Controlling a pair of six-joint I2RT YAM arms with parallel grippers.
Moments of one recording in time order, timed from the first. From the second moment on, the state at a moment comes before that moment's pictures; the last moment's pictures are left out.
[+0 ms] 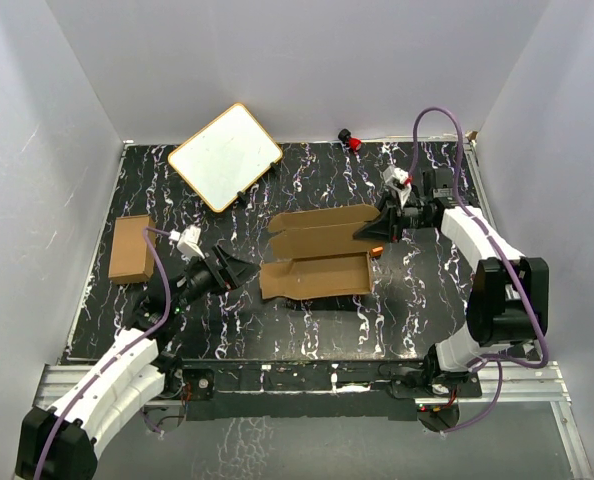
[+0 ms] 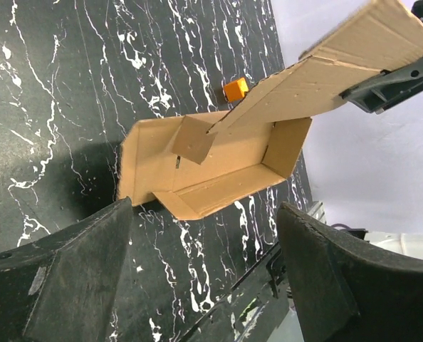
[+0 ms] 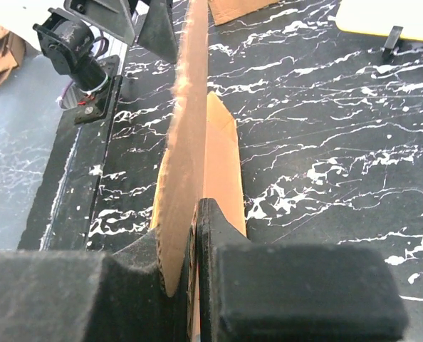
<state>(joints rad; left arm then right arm) -0.39 0.69 0.29 0.11 0.35 -0.86 0.00 1.56 1.09 -0.55 -1.48 -0.73</state>
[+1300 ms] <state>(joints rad) -0.58 1.20 0.27 0.40 0.17 -0.76 -0.06 1.52 1.02 -0.87 -1.49 -1.36</state>
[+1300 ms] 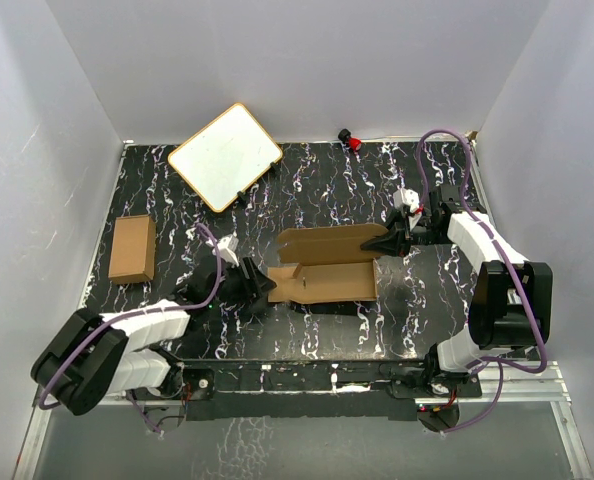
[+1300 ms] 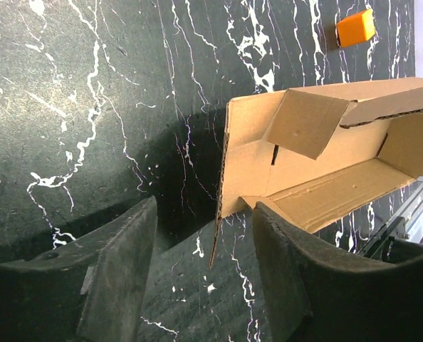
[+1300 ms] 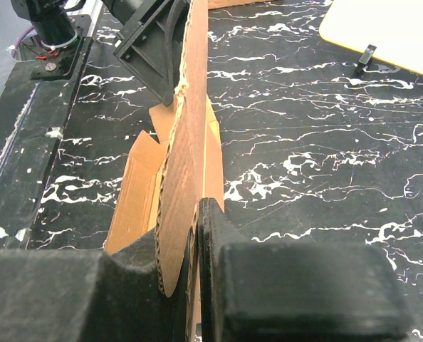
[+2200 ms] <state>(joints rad) -0.60 1.27 0.29 0.49 0.21 -0.84 -0.06 1.52 1.02 -0.87 -1.49 -1.37</state>
